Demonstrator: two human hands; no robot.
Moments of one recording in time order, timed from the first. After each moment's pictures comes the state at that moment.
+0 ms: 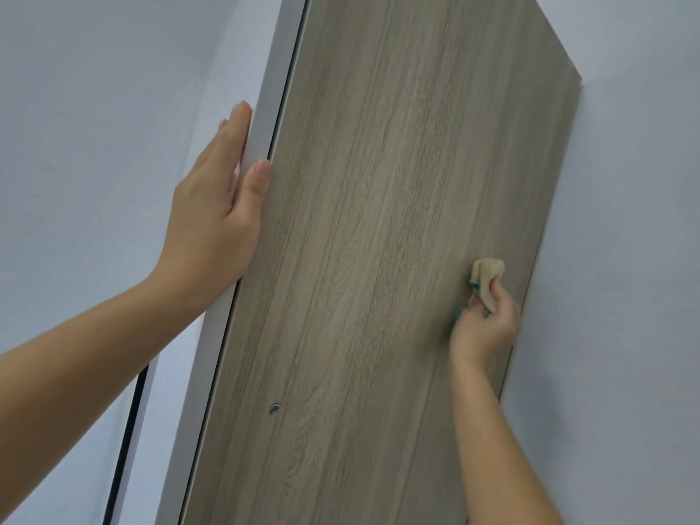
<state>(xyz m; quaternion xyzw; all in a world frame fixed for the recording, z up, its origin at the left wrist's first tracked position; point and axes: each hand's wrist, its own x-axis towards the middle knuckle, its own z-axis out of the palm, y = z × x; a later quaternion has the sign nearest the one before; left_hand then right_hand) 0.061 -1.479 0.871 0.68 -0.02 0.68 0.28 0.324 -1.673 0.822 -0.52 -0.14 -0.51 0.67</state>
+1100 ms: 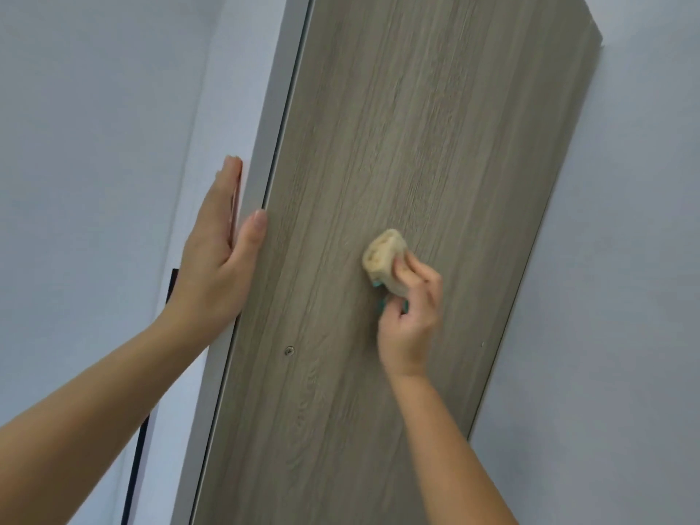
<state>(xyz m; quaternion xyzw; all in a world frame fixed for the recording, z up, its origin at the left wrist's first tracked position) 0.053 -1.487 0.797 0.70 -0.02 0.60 0.38 0.247 -1.627 0.760 -0.49 -0.43 -0.57 0.51</state>
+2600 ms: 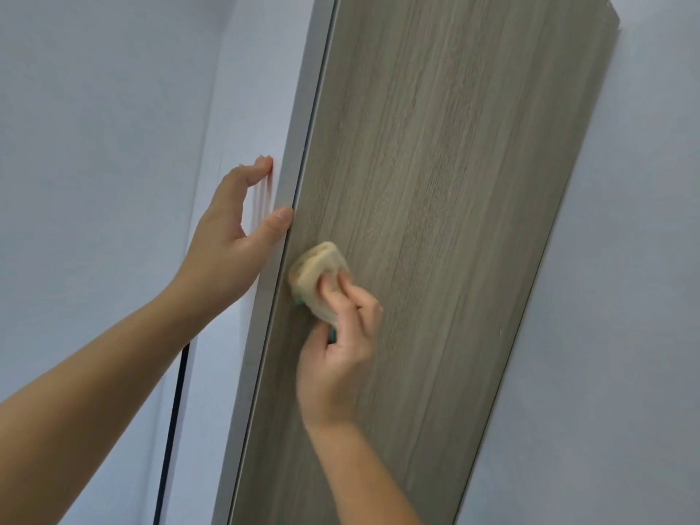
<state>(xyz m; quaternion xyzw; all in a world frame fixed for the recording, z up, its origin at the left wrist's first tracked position) 0.031 -1.463 0.804 0.74 -0.02 0.57 0.36 0.127 -1.559 0.708 -0.48 -0.41 -0.51 0.58</state>
